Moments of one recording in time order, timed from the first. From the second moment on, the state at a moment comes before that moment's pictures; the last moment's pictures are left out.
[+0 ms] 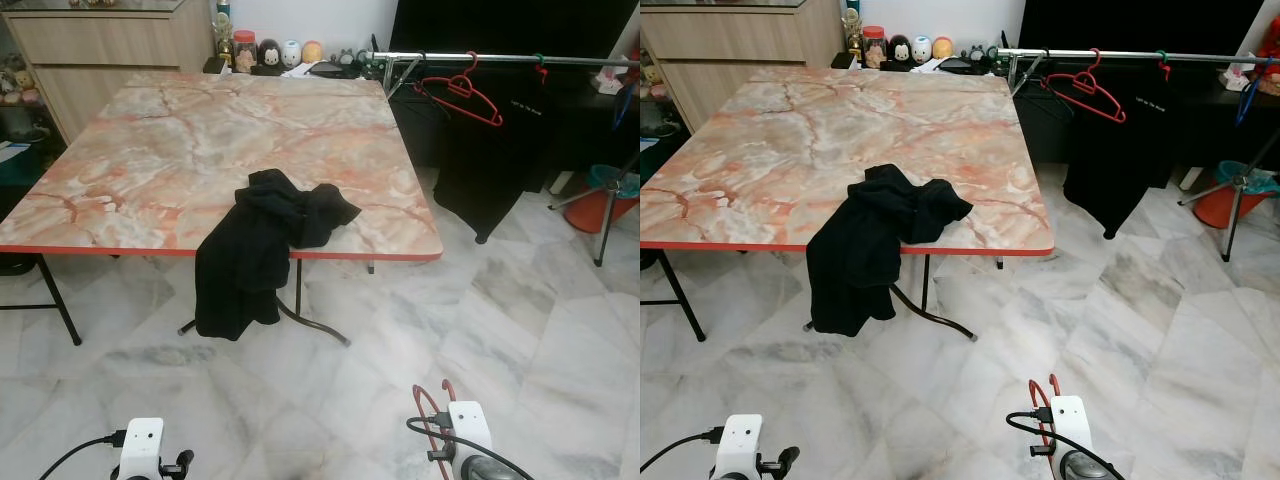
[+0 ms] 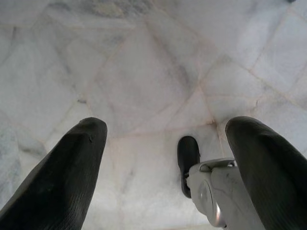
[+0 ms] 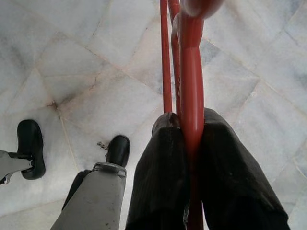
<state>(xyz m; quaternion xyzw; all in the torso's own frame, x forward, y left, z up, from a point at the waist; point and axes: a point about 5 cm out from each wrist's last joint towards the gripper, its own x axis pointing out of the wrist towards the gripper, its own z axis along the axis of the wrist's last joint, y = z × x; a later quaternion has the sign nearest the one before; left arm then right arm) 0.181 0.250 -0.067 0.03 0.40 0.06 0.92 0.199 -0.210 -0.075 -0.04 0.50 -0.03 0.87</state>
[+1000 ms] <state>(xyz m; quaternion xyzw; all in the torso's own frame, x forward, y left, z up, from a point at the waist) 0.105 0.259 -0.094 0.06 0.49 0.10 0.86 0.197 -0.204 -0.077 -0.03 0.50 -0.02 0.87</state>
